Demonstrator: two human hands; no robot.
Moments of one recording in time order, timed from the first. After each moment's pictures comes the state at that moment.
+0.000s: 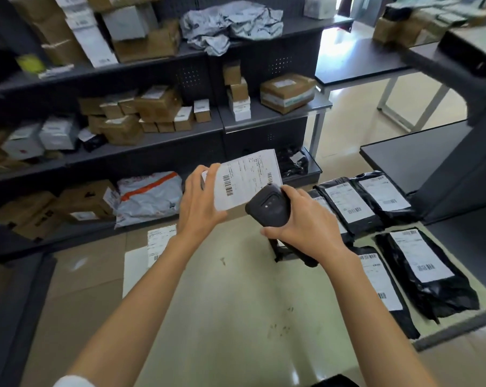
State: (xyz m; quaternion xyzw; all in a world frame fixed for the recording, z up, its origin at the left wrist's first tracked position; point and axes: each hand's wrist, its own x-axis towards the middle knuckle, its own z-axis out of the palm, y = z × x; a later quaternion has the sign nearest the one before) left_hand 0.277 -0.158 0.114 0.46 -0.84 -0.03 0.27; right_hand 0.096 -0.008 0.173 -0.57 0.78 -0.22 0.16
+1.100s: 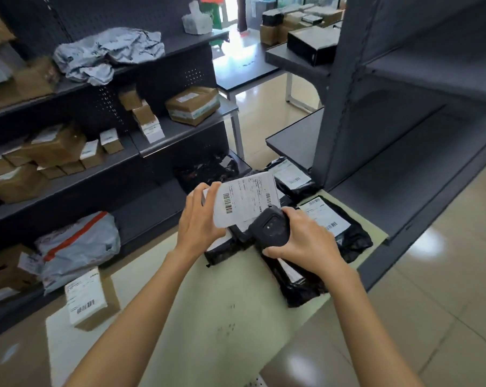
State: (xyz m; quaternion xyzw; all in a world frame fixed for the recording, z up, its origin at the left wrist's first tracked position) left_hand 0.124 -0.064 0.110 0.32 -0.93 -0.08 0.17; right_hand -0.011 0.137 0.147 -0.42 0.86 -0.21 0.17
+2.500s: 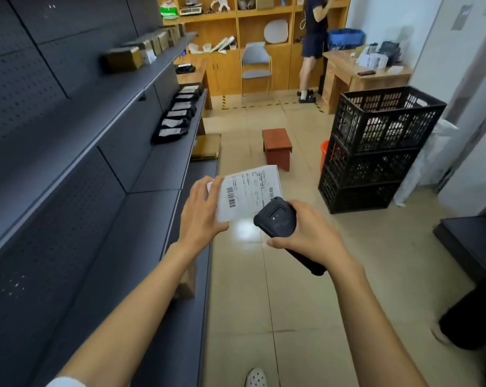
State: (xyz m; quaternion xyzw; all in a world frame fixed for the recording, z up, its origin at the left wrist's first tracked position) left_hand -0.643 0.487 0.155 -0.21 -0.94 -0.16 0.20; right_hand -0.542 0.714 0.190 0.04 0.95 -0.32 -0.01
